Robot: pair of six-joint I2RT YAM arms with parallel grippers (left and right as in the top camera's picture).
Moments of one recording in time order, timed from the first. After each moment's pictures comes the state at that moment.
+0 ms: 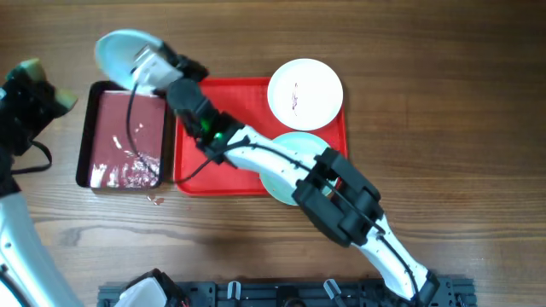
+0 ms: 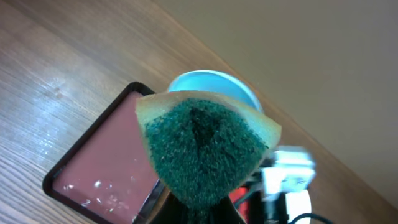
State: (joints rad) left arm 0.51 1.29 1.69 -1.14 0.33 -0.33; right arm 0.92 2.37 1.81 0.54 0.53 -0.50
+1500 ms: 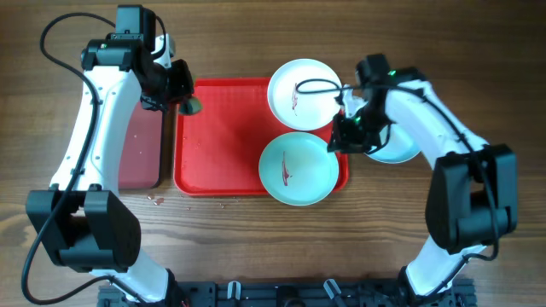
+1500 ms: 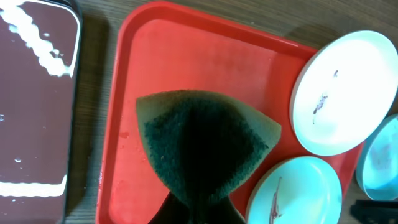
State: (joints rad) left arm -0.04 1.80 1.64 -1.10 0.22 -0.30; right arm 0.23 1.90 1.33 -1.04 -0.38 0.15
